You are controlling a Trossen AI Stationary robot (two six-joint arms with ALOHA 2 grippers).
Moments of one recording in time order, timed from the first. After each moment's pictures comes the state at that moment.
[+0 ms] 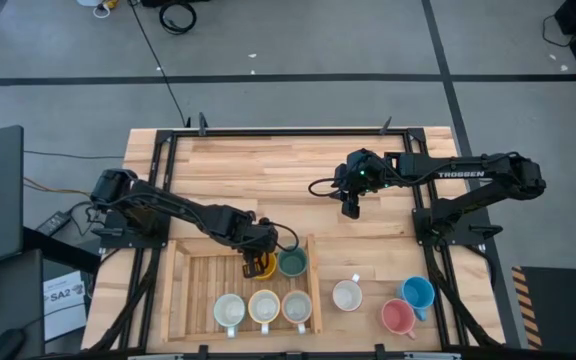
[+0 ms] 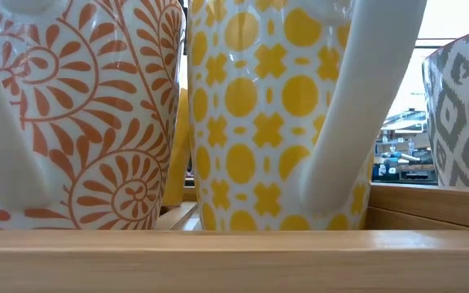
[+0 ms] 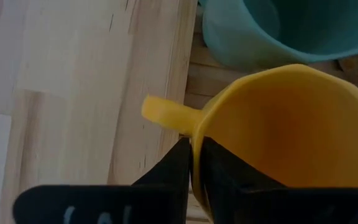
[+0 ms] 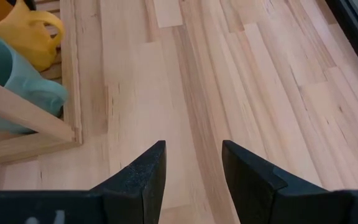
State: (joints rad) left arm -0.25 1.70 1.22 -0.74 -0.07 -0.43; right arm -0.19 1.22 0.89 -0.49 -0.02 0.01
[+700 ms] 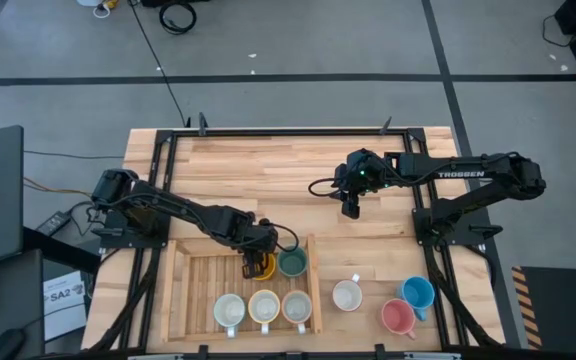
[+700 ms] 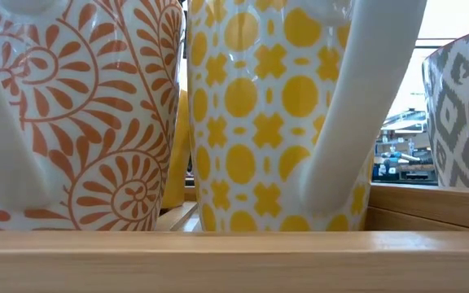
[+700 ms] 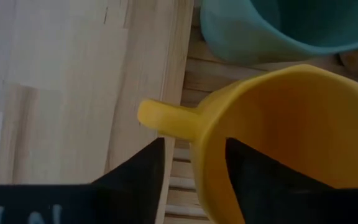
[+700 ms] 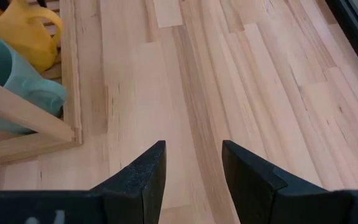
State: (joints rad) left arm -0.25 1.71 1.22 -0.74 -0.06 -0.43; right arm -0.19 1.22 0.89 -0.49 -0.02 0.01
